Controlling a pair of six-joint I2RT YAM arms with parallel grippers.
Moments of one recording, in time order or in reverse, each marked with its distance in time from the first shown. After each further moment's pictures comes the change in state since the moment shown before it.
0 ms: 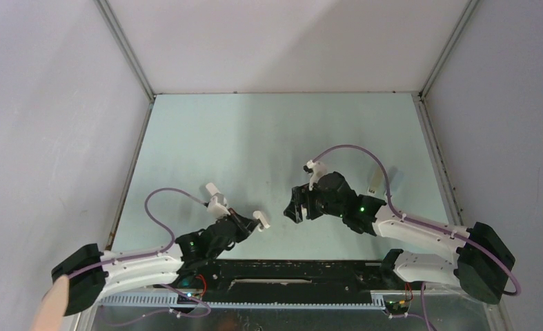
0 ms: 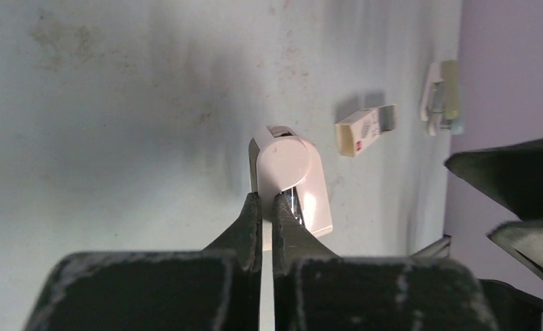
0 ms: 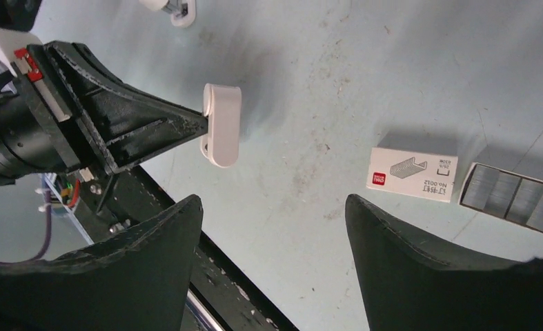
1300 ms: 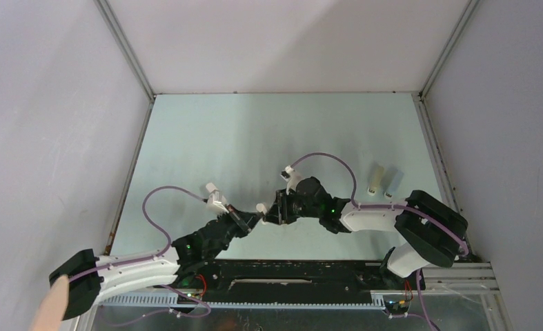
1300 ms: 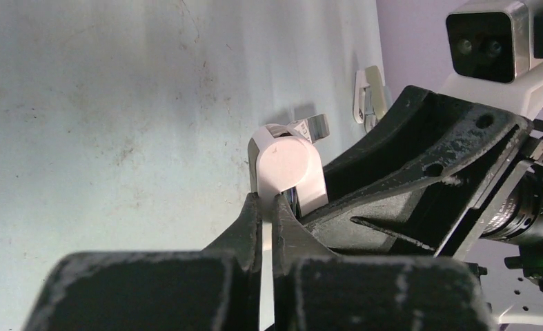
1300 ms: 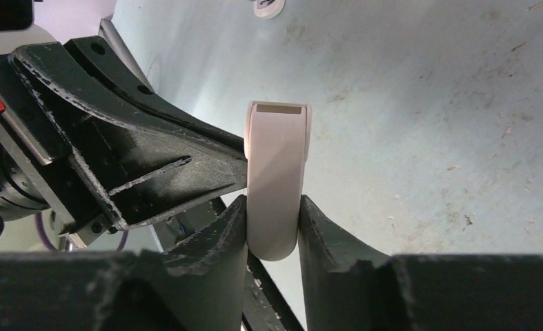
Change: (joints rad) left arm 0.000 -0.101 -0.057 0.218 0.003 0.121; right arm 0.057 0.382 -0.024 0.521 -0.180 0.208
